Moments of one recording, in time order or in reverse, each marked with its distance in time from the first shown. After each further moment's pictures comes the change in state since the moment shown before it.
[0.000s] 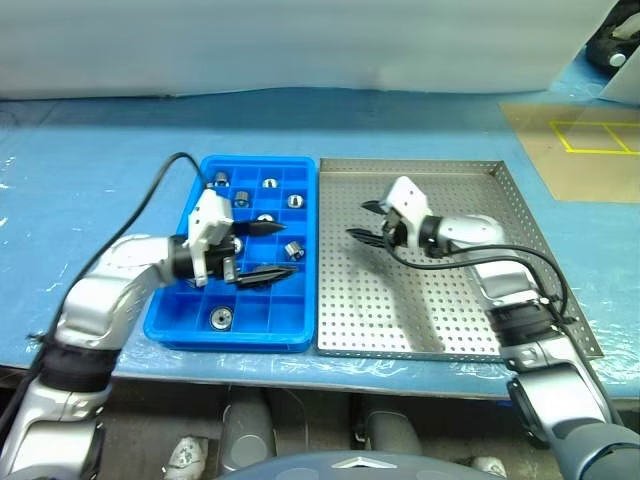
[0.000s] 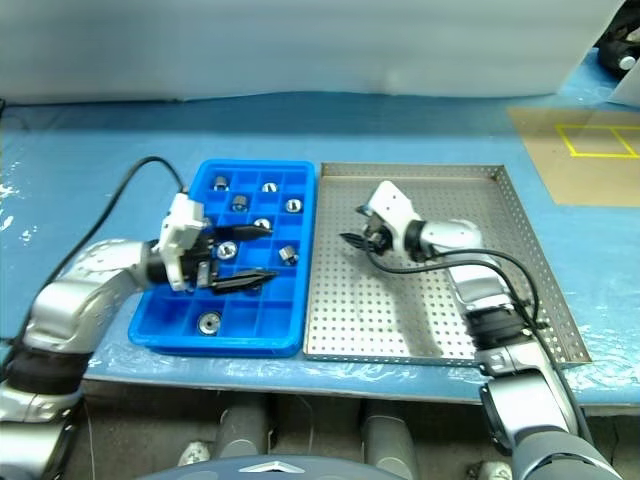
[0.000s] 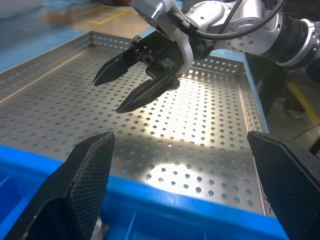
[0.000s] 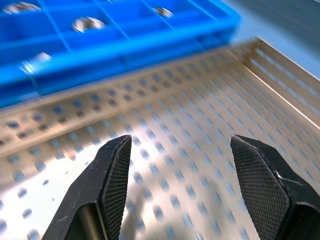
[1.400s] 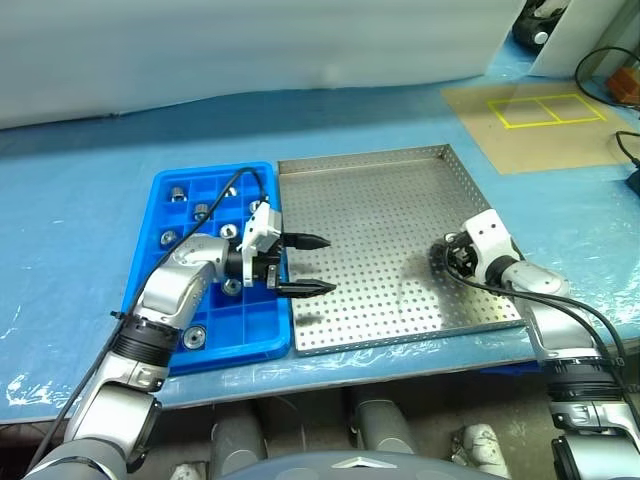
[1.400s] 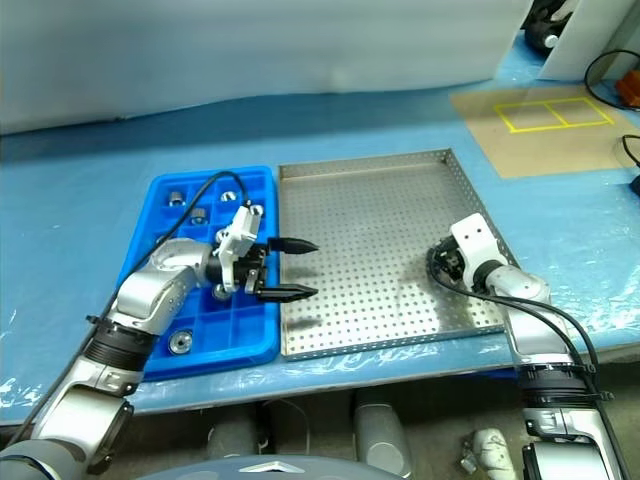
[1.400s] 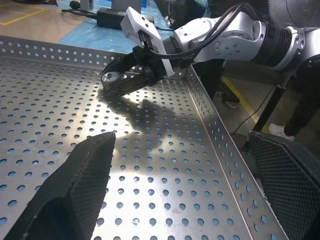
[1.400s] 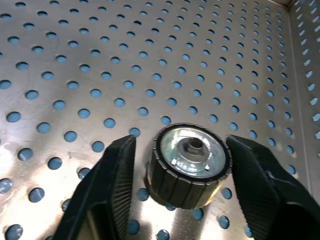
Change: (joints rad) left arm -0.027 -0.137 -0.082 0.132 0.083 -0.091 -0.087; right arm 0.228 -0.064 -0.167 0.010 -0.052 0.045 -0.313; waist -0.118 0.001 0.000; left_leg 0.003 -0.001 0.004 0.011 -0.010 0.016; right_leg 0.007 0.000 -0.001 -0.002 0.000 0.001
